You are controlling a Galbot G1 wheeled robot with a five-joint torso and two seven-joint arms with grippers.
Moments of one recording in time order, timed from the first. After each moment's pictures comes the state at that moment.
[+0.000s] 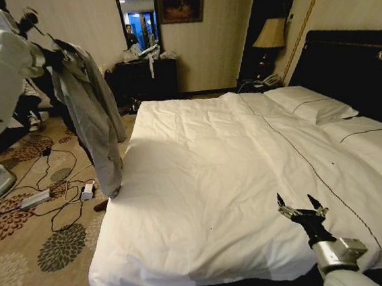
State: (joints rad) left arm -0.62 -0.81 0.48 -0.87 -1.41 0.63 -0.26; right arm -1.92 1.29 0.88 2.28 0.41 0.00 0.12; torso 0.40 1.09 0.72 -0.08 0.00
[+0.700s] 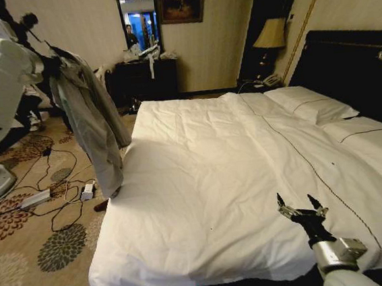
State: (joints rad) left arm -0.59 -0.79 0.45 -0.90 -1.44 0.65 -0.33; right arm -1.92 1.29 0.88 2.28 0.41 0.00 0.12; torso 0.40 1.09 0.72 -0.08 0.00
